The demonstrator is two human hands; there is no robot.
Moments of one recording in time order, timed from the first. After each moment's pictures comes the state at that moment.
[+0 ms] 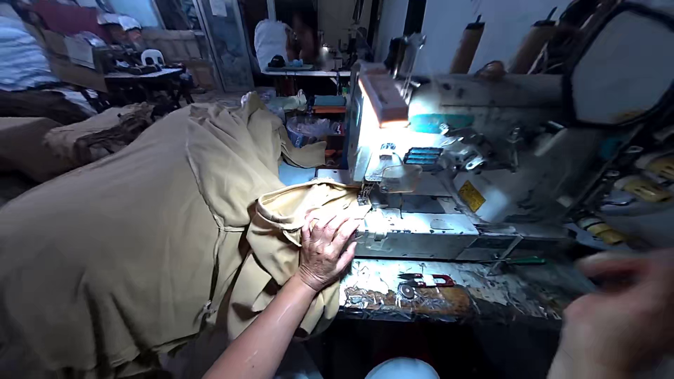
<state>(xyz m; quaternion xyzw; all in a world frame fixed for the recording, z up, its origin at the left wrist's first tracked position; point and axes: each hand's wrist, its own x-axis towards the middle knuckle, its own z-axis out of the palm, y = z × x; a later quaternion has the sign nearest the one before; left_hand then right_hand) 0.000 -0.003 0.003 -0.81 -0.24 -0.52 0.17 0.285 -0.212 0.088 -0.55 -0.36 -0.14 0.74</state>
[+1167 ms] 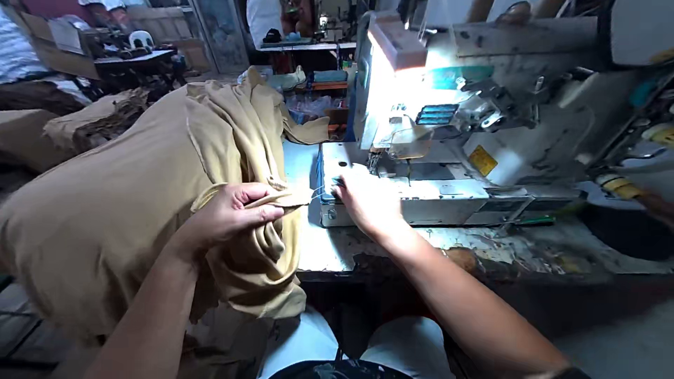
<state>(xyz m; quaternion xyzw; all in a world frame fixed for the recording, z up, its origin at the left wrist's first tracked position) -0.160 -0.016 0.149 -0.84 -0.23 -0.30 -0.38 0.100 -0.068 0.099 -0.65 -0.69 -0.15 0.28</state>
